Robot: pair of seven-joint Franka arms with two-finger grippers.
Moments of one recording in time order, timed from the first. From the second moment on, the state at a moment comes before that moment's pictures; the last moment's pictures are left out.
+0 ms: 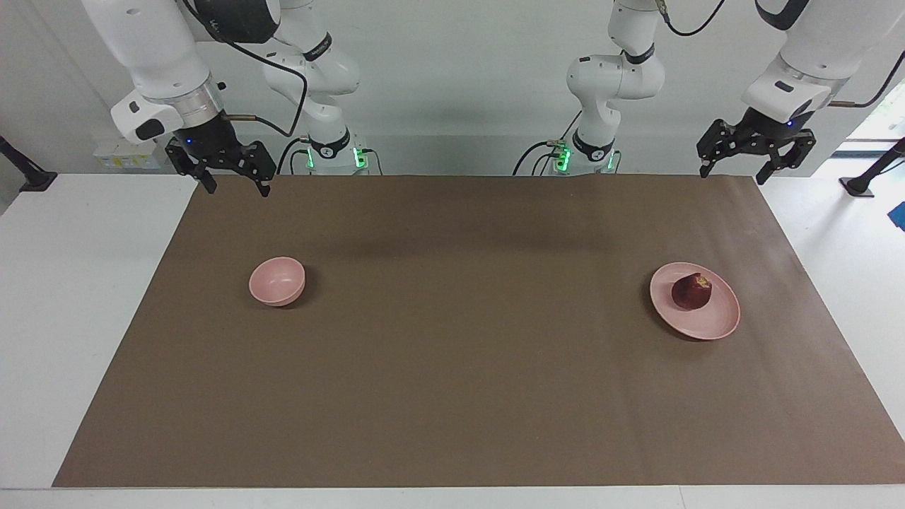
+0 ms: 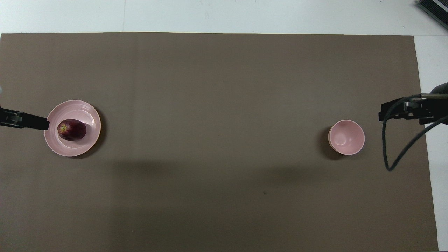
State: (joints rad) left arm -0.07 -0.06 0.09 -1.80 0.01 1.76 0.22; right arm -0.06 0.00 0.06 -1.57 0.00 1.54 0.10
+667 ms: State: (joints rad) left arm 0.00 0.07 0.09 -2.05 0.01 2.17 0.23; right arm -0.06 0.00 0.06 -1.57 0.00 1.54 0.10
